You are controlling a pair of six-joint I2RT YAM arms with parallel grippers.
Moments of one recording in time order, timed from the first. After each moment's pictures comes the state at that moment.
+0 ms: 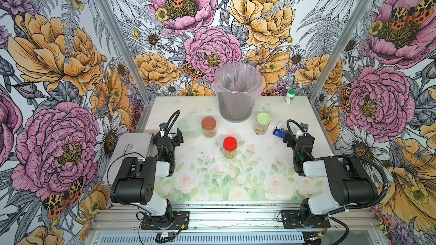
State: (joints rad) left arm -0.01 1.55 0.36 0.92 -0.23 -0.07; right arm 0.01 1.53 0.35 0.88 0.31 0.04
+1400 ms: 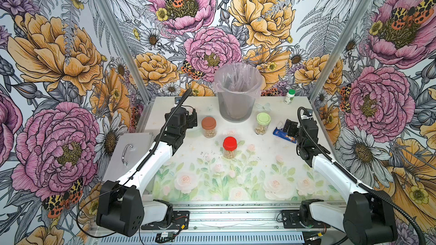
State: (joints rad) left arm -0.29 1.29 0.99 -0.21 -0.33 -0.16; right arm 0.09 1.17 0.71 0.02 0.25 0.20
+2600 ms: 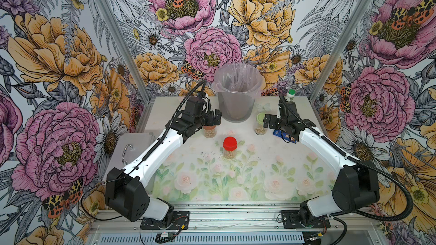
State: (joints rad) left arm -0.47 1.44 1.29 -0.48 -0.01 -0.37; right arm 0.27 1.51 1.19 -0.48 0.09 0.33
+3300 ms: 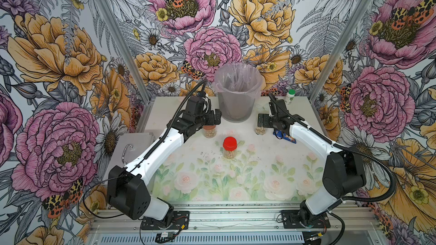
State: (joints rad) left arm -0.47 1.45 1.29 -0.46 -0.01 -0.37; right arm 0.31 1.63 1.28 -0.49 0.13 0.31
